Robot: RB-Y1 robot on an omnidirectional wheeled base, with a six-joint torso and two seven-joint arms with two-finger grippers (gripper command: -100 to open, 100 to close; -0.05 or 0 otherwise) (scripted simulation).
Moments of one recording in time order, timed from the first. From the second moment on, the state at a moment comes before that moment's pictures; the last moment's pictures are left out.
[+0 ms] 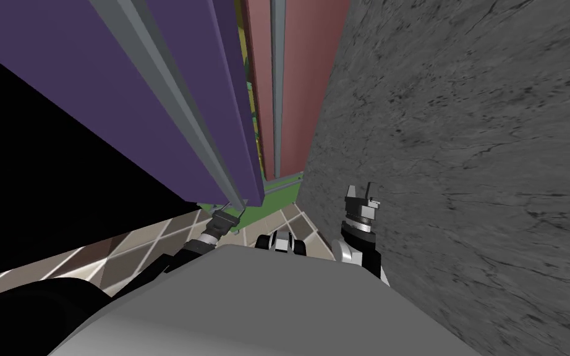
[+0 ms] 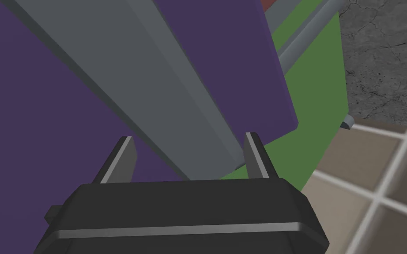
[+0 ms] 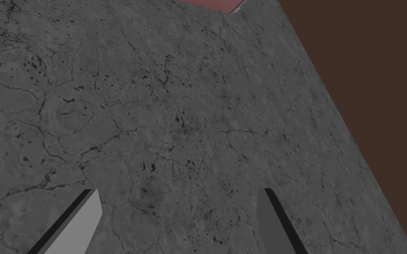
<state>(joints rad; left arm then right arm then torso) 1.01 0.70 -0.20 -2.41 1.25 -0.33 0.26 0.51 -0.02 -0.01 -2.25 -0.07 -0.57 0.15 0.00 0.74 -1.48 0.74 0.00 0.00</state>
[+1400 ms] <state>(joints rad) 0.85 0.82 -0.32 -2.41 1.18 -0.23 0.30 0.51 -0.02 -0.01 -2.25 -0.07 -0.57 0.15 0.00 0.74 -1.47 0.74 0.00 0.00</state>
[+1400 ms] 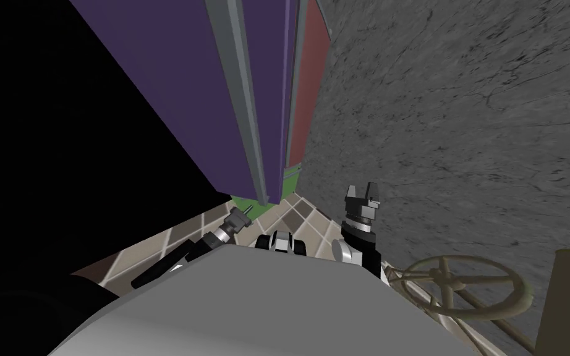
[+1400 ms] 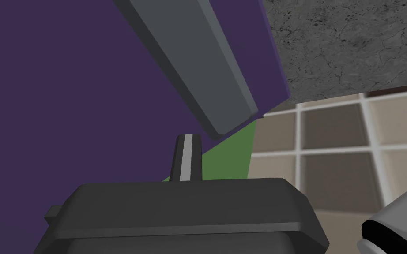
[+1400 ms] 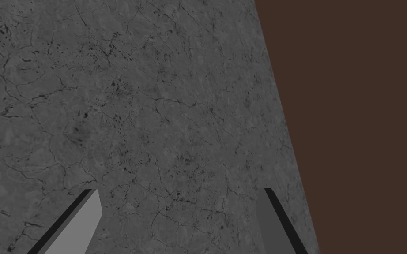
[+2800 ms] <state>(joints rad) 0.86 0.77 -0.30 -2.38 1.18 -0.26 0.31 0.51 -0.02 -0.01 -2.25 -0.07 -0.57 0.15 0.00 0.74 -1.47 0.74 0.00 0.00</state>
